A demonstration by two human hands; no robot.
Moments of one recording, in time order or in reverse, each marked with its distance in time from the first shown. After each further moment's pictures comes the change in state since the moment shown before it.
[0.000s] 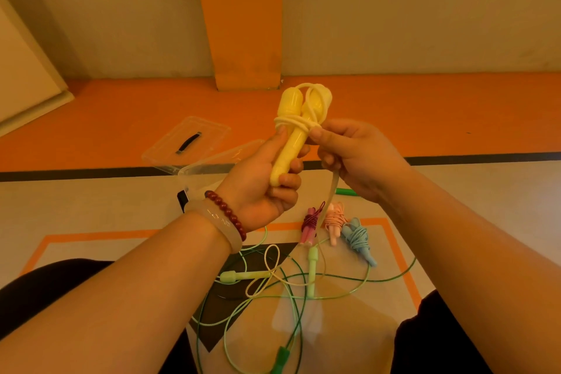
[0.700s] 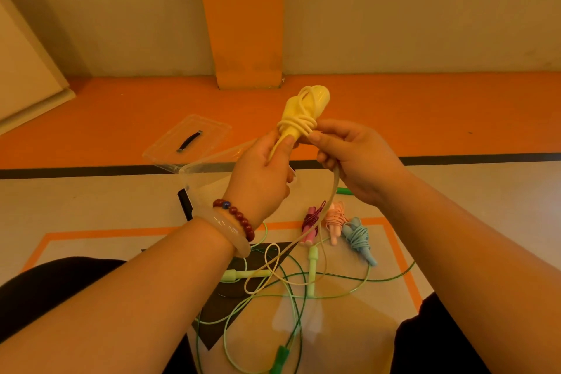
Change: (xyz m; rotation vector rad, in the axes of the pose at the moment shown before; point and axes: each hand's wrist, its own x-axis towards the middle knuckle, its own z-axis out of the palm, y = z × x) left_hand 0.009 -0.015 -0.006 0.768 0.336 0.628; right_hand 0.001 0.005 0.005 0.018 0.074 0.028
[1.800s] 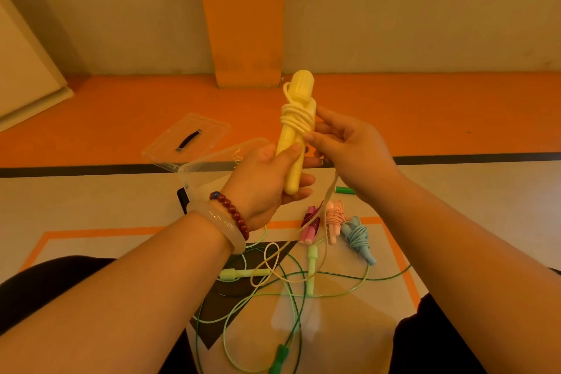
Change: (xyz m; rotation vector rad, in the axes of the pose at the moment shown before) left_hand -0.007 0.016 0.000 -0.389 -0.195 -0.366; right_hand -0.003 -0.002 0.005 -0.244 0.061 -0.197
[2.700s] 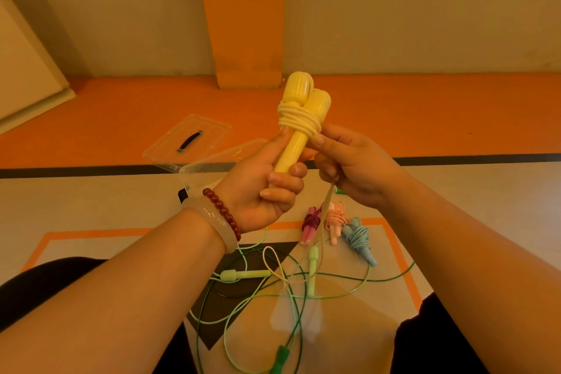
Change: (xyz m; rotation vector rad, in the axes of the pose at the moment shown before) left_hand 0.000 0.010 -0.015 -0.478 -0.302 -0.351; right_hand 0.006 0.021 -0.010 0.379 -0.303 0.137
